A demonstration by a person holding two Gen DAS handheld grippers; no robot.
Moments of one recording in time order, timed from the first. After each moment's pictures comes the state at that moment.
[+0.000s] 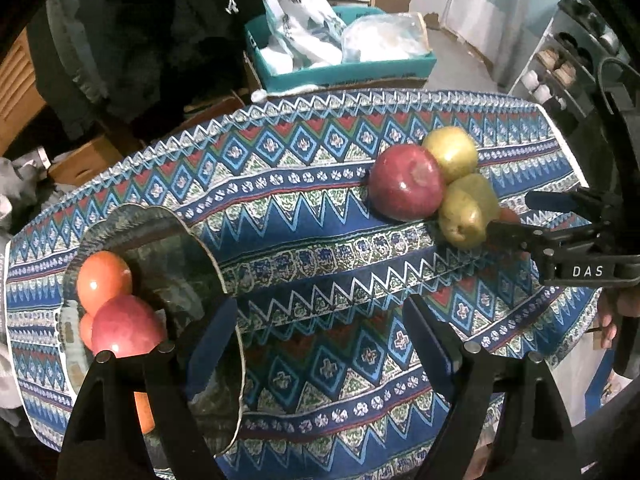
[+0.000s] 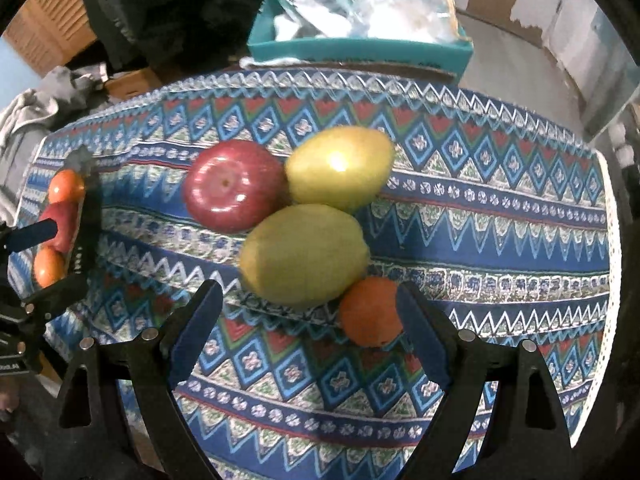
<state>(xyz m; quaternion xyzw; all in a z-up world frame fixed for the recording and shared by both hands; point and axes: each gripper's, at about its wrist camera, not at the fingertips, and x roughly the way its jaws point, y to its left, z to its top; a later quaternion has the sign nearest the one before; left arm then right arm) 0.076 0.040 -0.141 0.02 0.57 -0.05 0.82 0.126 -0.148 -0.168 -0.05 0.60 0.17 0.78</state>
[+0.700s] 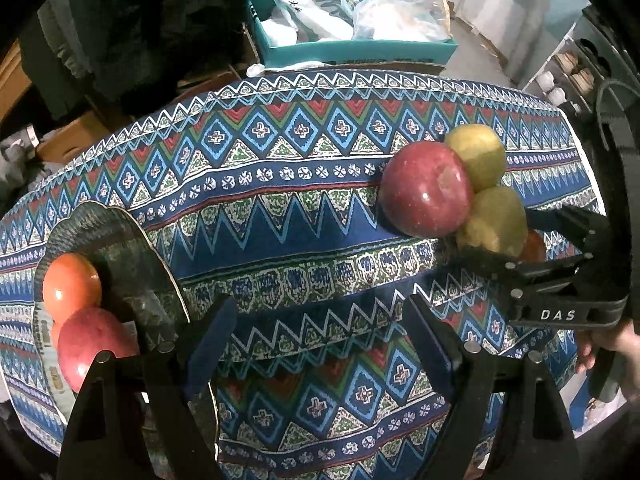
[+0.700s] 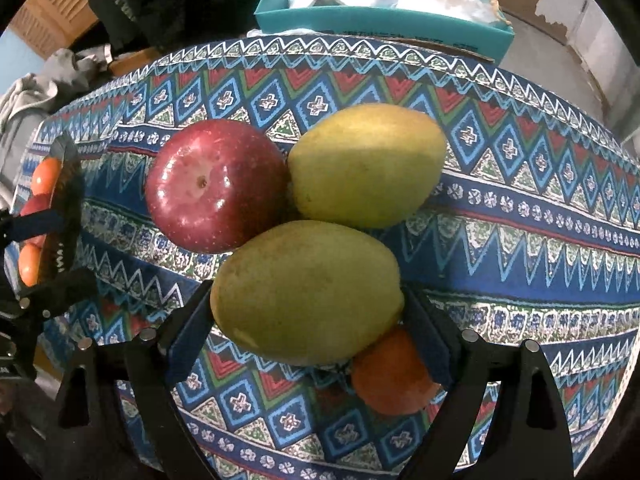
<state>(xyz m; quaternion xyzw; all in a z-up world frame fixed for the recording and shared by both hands) 0.110 0.036 -0.170 -0.01 0.60 -0.04 0.80 0.151 -0.120 -0.213 -0.06 0.61 0.21 0.76</state>
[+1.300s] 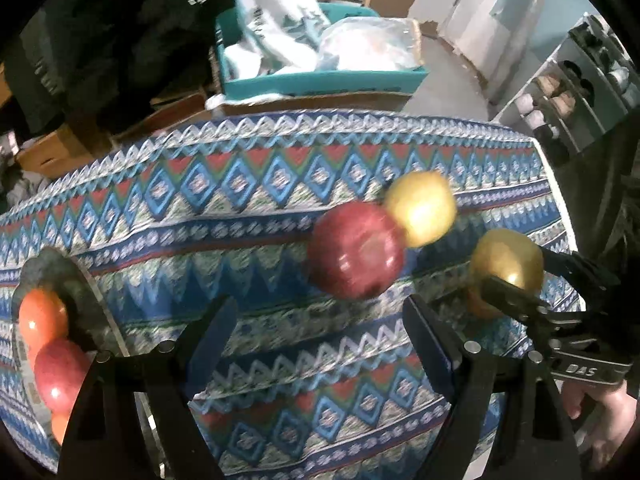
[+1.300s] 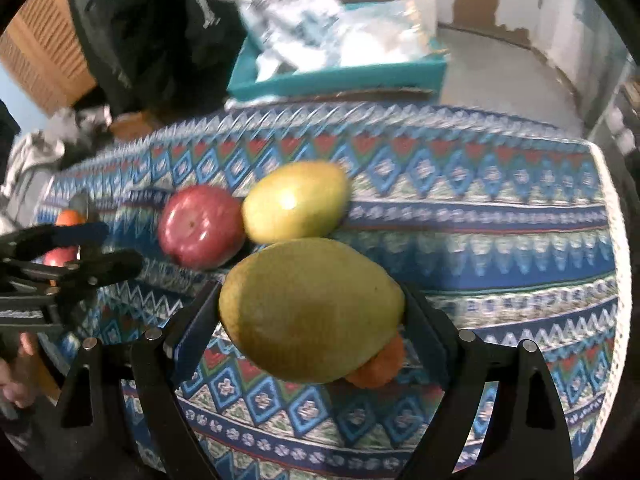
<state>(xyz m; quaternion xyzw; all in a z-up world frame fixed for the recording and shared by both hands) 0.146 -0.004 -0.152 -0.05 0.58 -0.08 0.81 0.137 -0.201 -0.152 0.02 0.54 0.17 0.83</state>
